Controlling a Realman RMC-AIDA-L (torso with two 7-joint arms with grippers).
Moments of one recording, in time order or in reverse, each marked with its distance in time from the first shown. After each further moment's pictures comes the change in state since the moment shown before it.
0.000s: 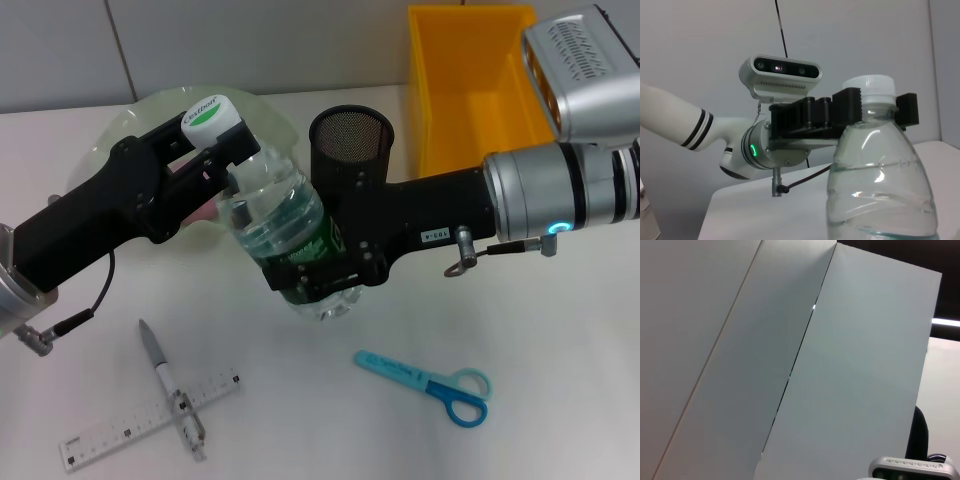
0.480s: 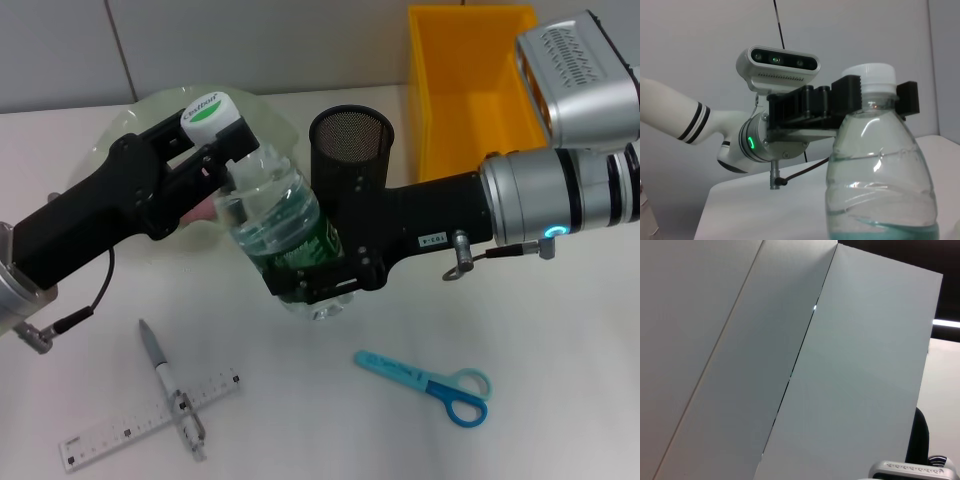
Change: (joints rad) left arm -0.002 0.001 -0.001 0.000 -0.004 -0.002 -0.007; right arm -0.002 0.000 -0.016 0.001 -0.008 0.017 0.002
